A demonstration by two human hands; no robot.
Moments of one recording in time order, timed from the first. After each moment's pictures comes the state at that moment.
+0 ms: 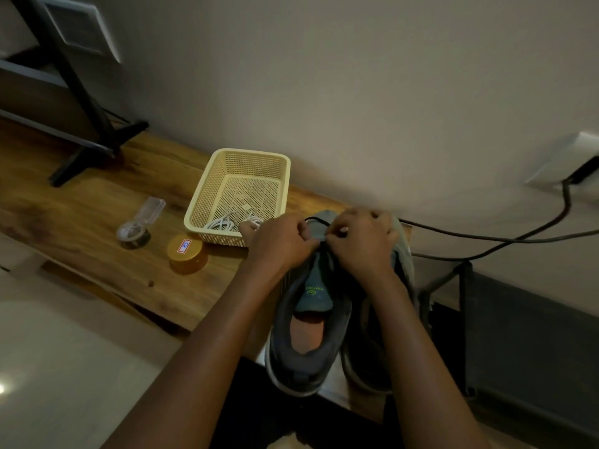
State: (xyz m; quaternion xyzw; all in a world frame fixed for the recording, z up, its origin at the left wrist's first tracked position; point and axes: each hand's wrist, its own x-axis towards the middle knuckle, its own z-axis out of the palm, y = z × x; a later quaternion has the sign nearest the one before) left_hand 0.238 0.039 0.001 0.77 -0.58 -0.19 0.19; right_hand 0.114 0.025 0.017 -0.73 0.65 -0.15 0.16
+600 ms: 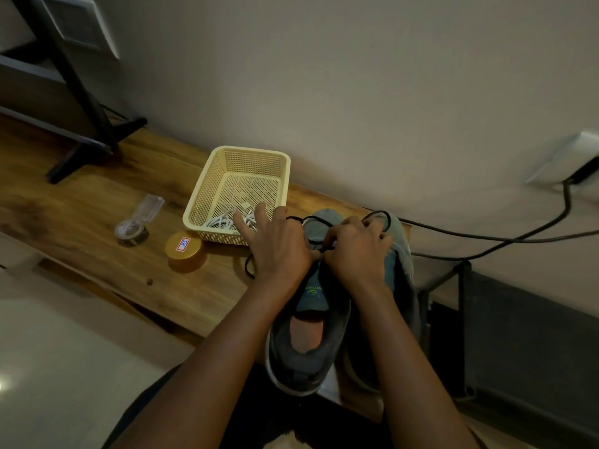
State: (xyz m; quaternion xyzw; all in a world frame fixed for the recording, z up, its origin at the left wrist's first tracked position) left_hand 0.221 0.046 -0.005 0.81 -0.58 -0.07 0.08; right_hand 0.122 0.032 0.008 -0.75 0.65 -0.04 0.09
